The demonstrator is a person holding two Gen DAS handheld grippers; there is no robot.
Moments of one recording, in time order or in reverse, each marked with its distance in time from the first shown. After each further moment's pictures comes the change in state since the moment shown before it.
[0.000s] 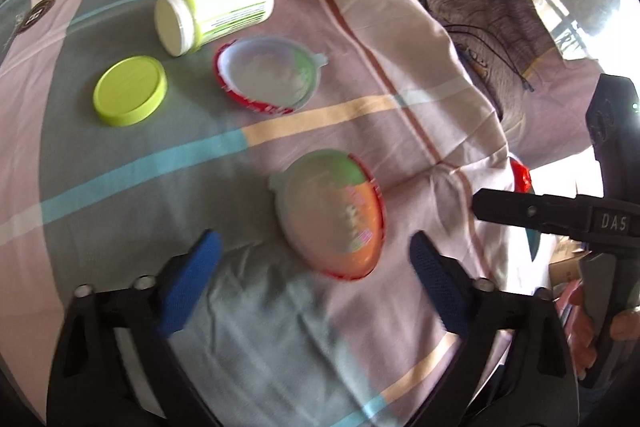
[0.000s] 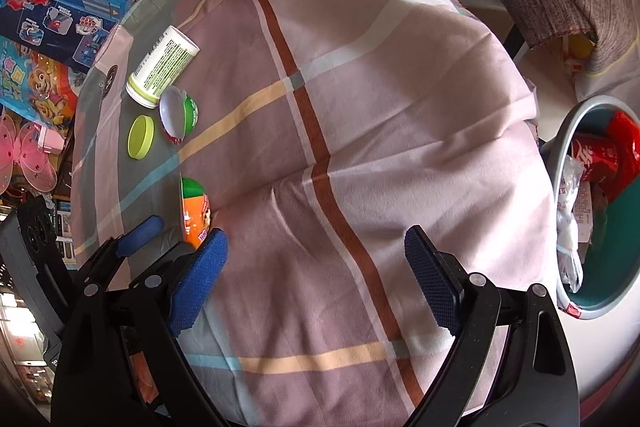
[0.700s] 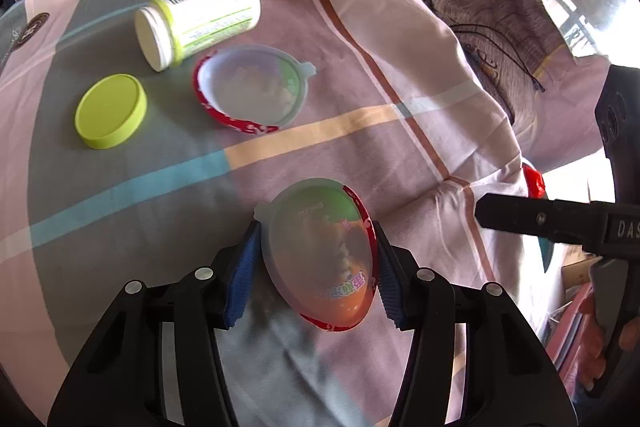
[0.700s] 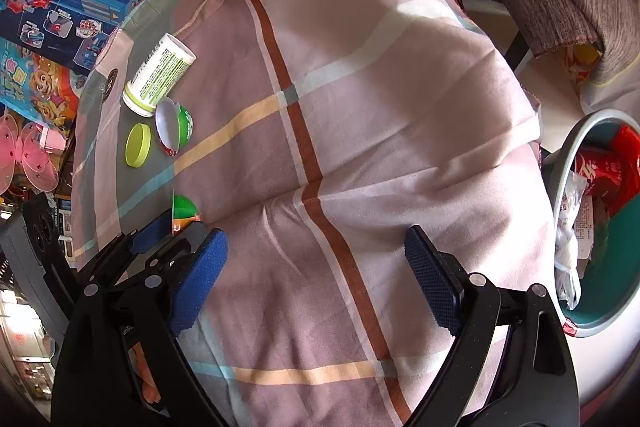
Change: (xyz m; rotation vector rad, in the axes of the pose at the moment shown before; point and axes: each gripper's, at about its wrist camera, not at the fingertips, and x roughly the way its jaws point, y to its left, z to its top) left arm 0.015 -0.009 0.010 0.021 -0.030 0.057; right arm 0.001 -0.004 0.009 -0.015 -0.008 0.010
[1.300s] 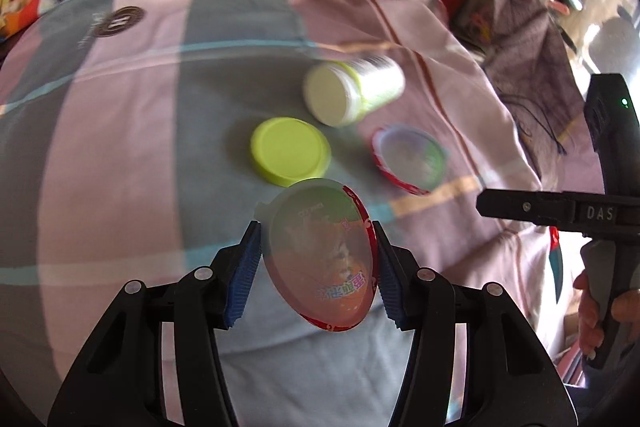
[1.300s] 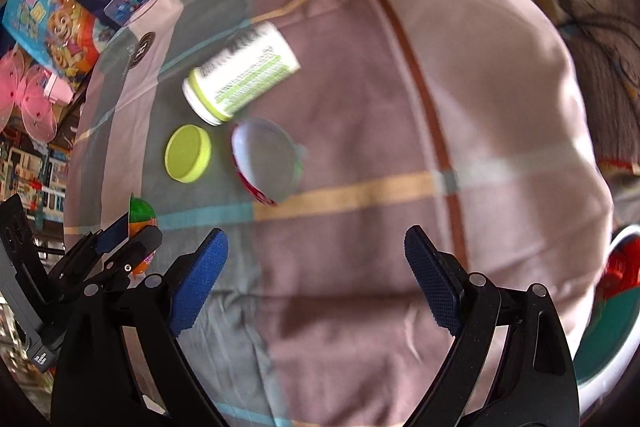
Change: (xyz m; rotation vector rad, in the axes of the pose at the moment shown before) left arm -0.062 0.109 0.002 -0.140 -0.131 0.064; right arm 0.044 0.125 0.046 -0.257 0.014 -0.040
